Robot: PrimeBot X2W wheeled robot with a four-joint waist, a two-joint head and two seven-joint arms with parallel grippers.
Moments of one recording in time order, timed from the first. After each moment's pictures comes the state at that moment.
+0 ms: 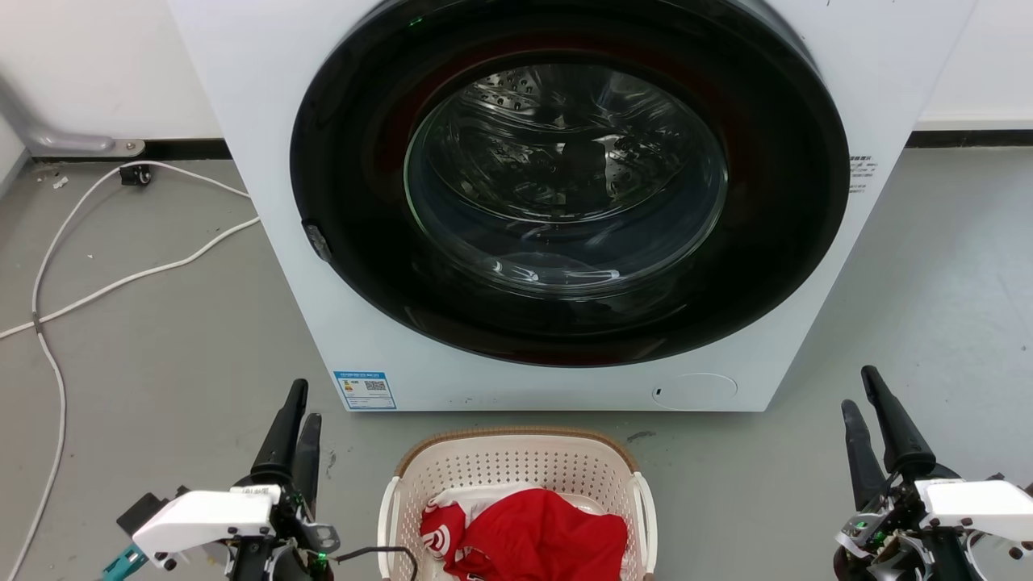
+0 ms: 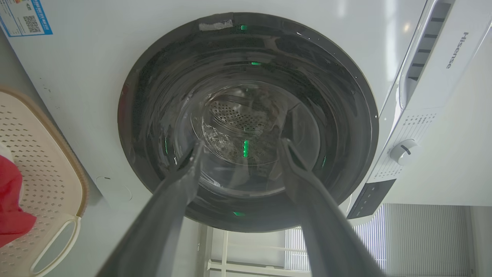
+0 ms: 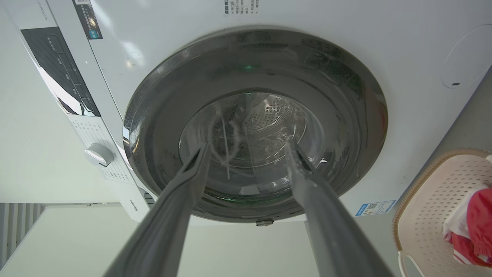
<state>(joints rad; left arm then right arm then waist) -0.09 0.06 0.04 0.26 -1.63 -0.13 0.06 -0.07 -0.06 -0.09 0.25 1.62 0.13 0.07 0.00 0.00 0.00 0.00</state>
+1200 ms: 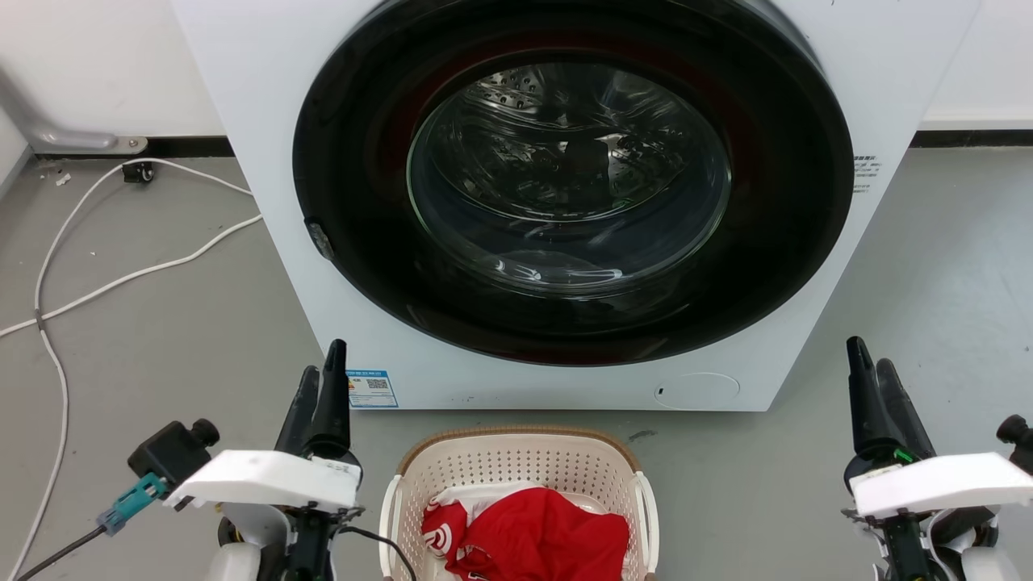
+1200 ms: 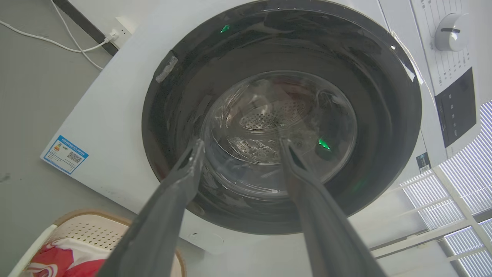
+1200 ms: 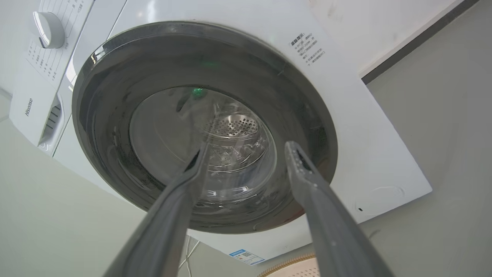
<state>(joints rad) -0.12 0.05 -0.04 0.17 -0.99 -0.08 -0.08 -0.07 -0.05 -0.06 0.14 0.85 0.13 -0.07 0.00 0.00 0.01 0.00</state>
